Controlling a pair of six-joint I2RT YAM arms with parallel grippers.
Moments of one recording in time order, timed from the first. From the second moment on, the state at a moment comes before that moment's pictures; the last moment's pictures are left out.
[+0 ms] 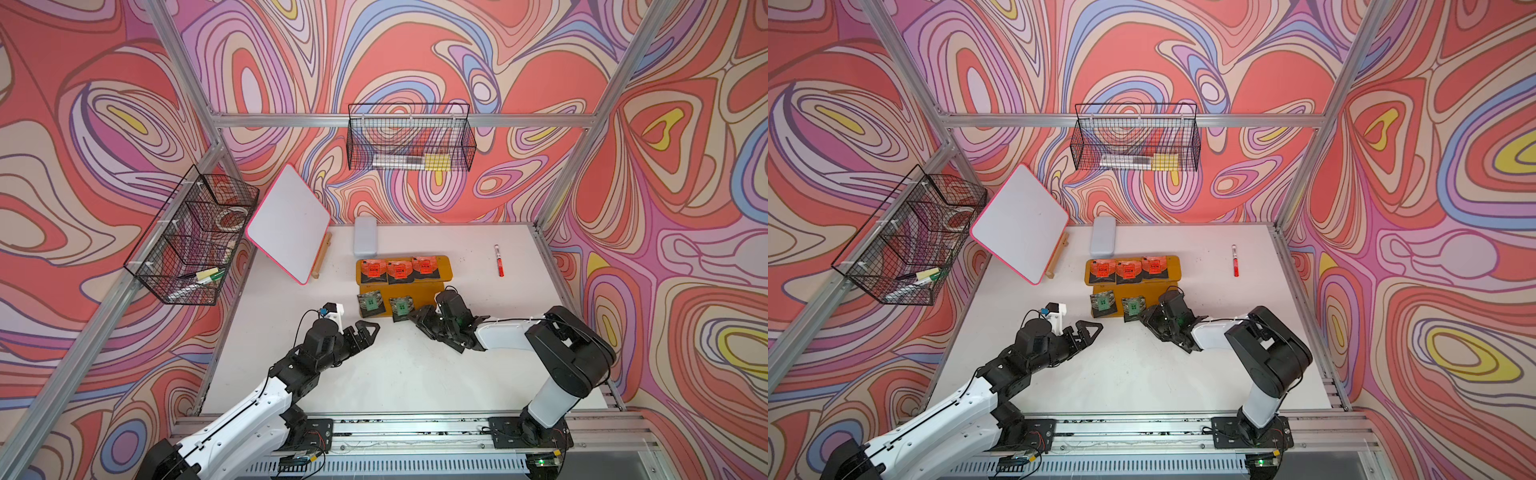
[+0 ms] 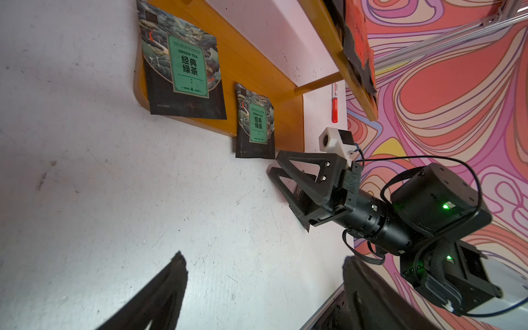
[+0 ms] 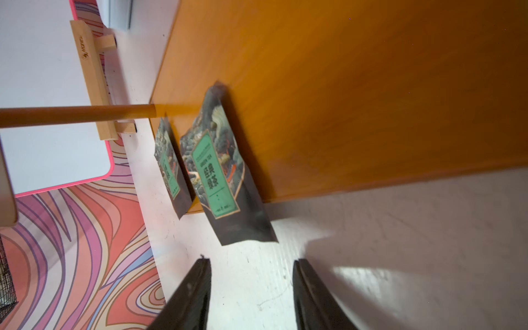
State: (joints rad) left arm -0.58 0.79 0.33 -0.05 0.17 -1.04; right arm 0.63 1.72 0.68 0.31 -0.24 1.21
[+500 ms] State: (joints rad) left arm -0.58 0.79 0.33 -0.05 0.17 -1.04; right arm 0.64 1.83 0.76 0.40 -0.26 1.21
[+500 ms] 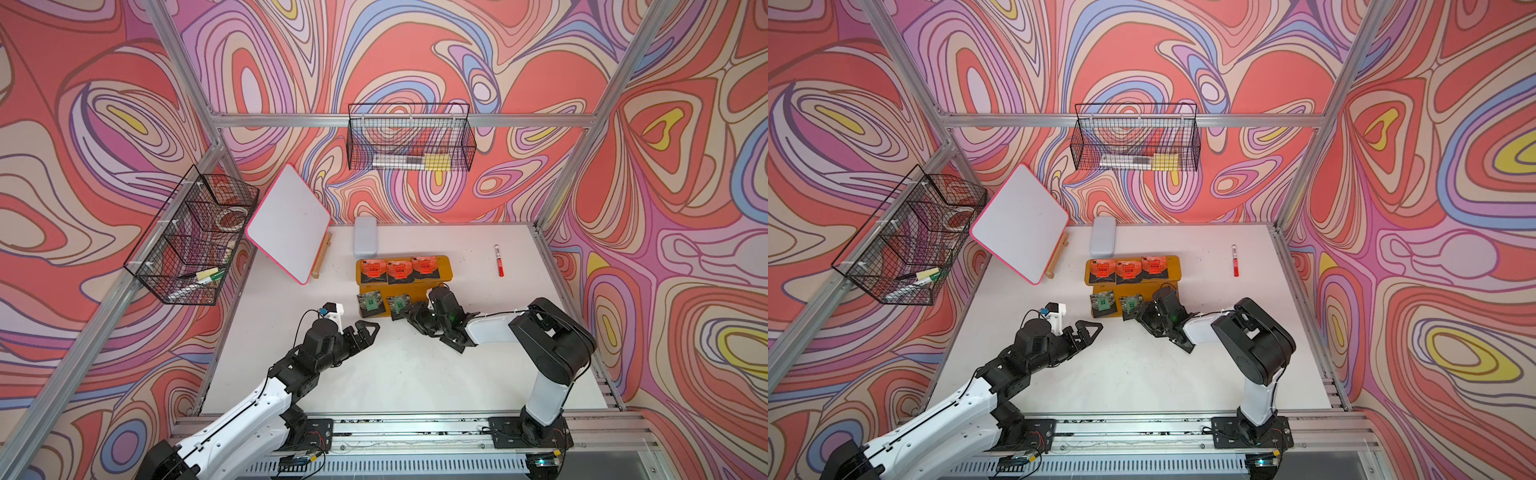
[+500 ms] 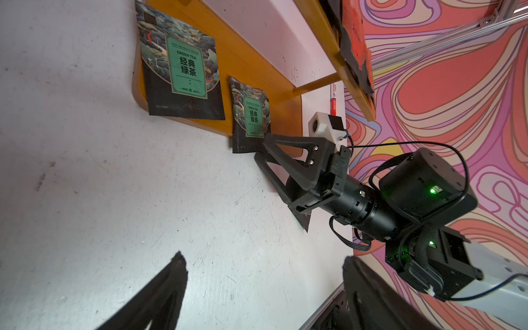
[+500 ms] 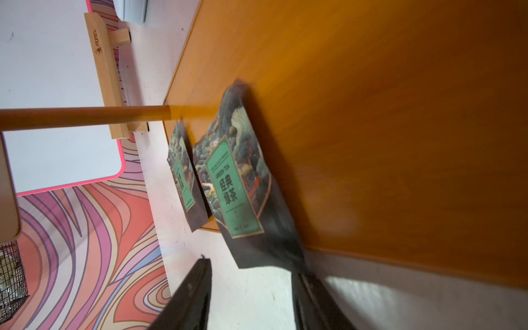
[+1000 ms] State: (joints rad) left arm -0.58 0.79 0.33 -0.06 0.17 -1.04; right arm 0.64 1.86 0.79 0.42 -0.27 1.22
